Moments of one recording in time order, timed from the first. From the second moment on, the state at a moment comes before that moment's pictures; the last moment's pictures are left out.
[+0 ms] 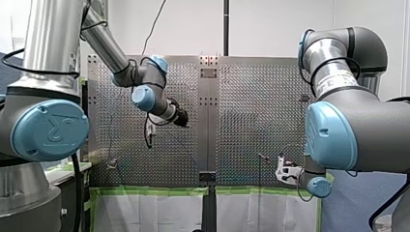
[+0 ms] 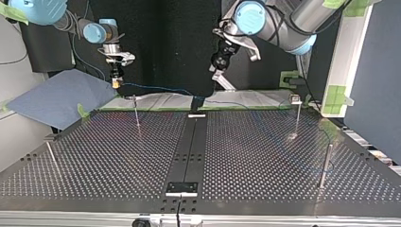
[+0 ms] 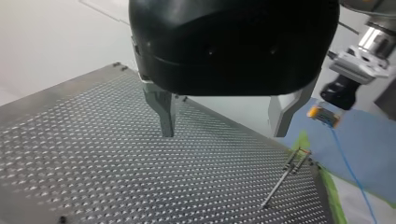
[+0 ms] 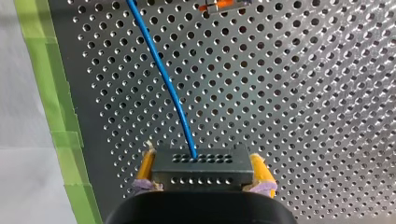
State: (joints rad) left arm -0.46 -1.71 -2.13 -2.73 -1.56 -1.90; right arm 1.64 -0.62 1.92 -1.27 1.24 1.67
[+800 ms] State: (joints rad) left arm -0.59 -1.92 -1.98 -2.51 -1.63 -1.74; right arm 1.65 -0.62 1.92 -1.27 1.24 1.67
